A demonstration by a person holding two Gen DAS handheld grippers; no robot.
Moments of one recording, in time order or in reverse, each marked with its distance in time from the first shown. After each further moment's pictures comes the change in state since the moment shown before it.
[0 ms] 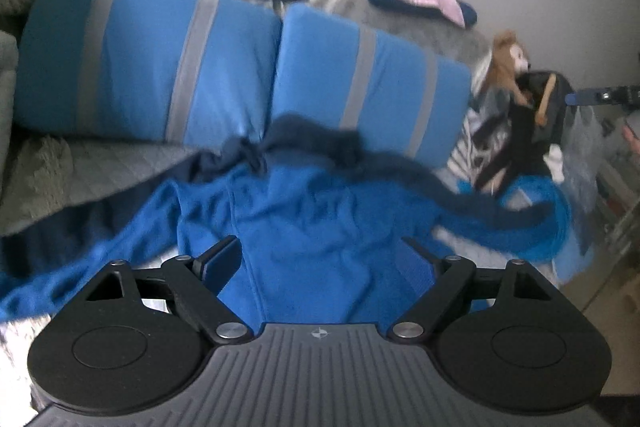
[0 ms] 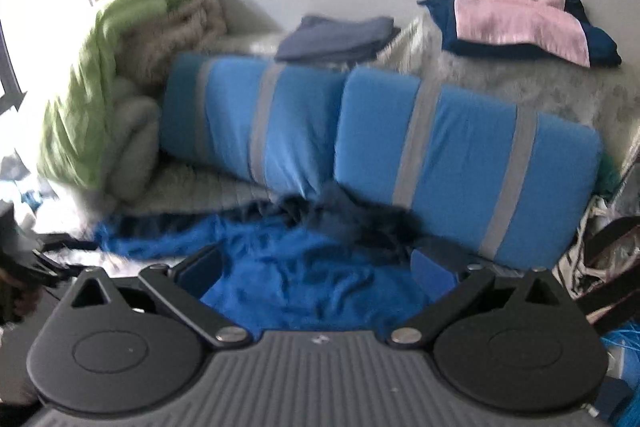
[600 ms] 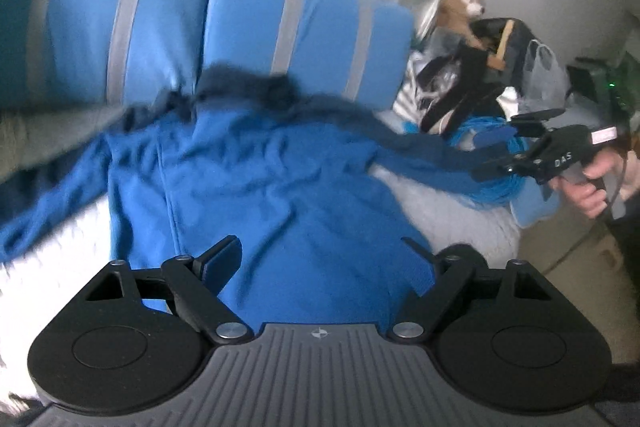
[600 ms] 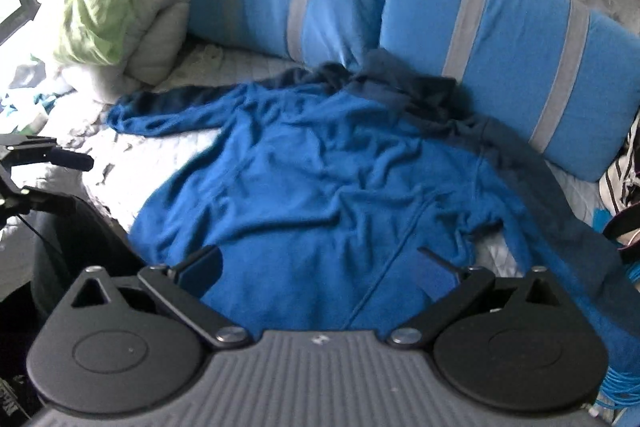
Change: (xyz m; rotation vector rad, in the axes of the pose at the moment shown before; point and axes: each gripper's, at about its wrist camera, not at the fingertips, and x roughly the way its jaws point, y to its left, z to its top) left arm -0.032 -0.099 -0.031 0.096 0.071 -0.068; right arm 0.025 0.044 -0.120 -0.054 0.170 0.098
